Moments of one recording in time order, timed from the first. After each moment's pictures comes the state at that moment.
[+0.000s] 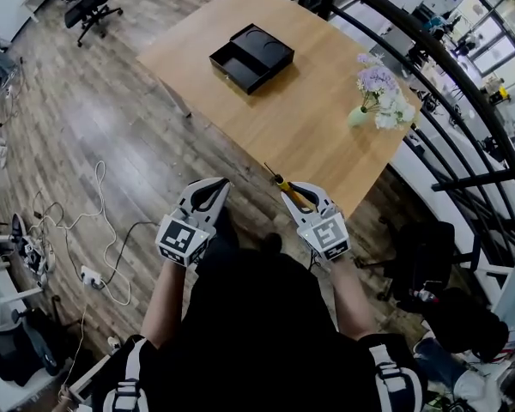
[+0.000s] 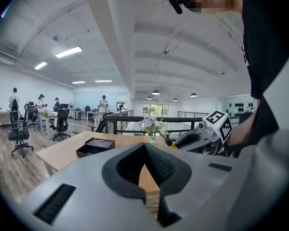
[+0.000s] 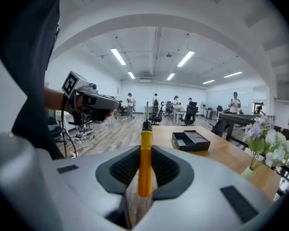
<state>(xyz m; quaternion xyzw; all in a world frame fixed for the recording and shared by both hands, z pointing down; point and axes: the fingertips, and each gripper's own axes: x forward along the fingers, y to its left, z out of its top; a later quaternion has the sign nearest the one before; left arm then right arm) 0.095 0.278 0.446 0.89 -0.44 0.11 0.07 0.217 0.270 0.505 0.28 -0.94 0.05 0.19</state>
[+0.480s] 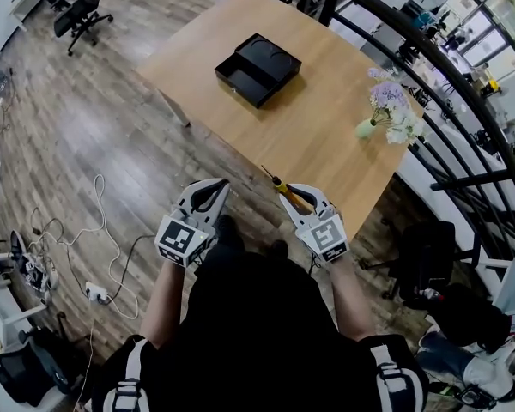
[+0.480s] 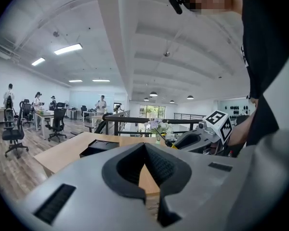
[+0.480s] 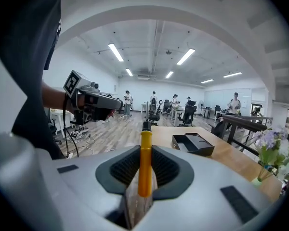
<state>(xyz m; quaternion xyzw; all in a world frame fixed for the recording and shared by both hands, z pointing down) 0.029 0.225 0.443 0.90 -0.41 0.10 0.07 0.149 0.227 0.500 0.30 -0.93 0.04 0.20</state>
